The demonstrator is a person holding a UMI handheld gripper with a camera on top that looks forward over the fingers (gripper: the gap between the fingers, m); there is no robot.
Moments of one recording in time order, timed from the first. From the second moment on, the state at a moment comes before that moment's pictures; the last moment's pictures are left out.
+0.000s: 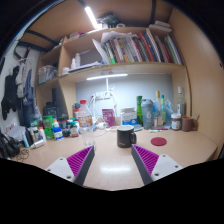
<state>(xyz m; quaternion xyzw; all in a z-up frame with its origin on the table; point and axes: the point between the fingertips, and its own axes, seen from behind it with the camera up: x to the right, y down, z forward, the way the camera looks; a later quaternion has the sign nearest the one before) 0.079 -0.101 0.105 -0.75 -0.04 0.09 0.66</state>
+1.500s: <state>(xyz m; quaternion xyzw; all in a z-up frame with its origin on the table) -0.098 0.147 0.092 -0.74 -0.08 0.11 0.66</state>
